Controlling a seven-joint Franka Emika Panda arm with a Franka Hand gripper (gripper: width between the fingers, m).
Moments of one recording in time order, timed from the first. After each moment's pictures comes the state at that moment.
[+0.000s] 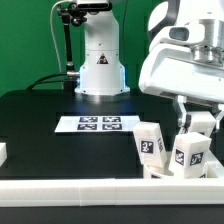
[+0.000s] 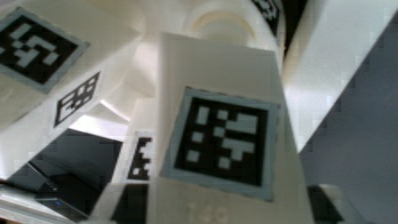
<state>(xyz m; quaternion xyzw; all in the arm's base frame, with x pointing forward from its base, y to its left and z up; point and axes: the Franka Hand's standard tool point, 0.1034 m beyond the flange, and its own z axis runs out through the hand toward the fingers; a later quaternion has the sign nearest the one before) 0.611 0.121 0.084 0.95 0.06 0.28 0.11</state>
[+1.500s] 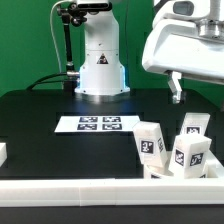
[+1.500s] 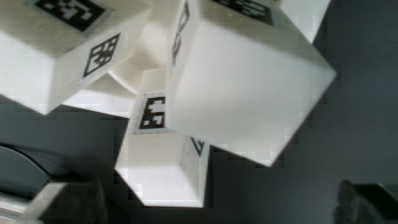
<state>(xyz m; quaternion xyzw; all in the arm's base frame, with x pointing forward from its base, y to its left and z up) 0.611 0.126 0.119 0.97 0.05 0.23 0.09</state>
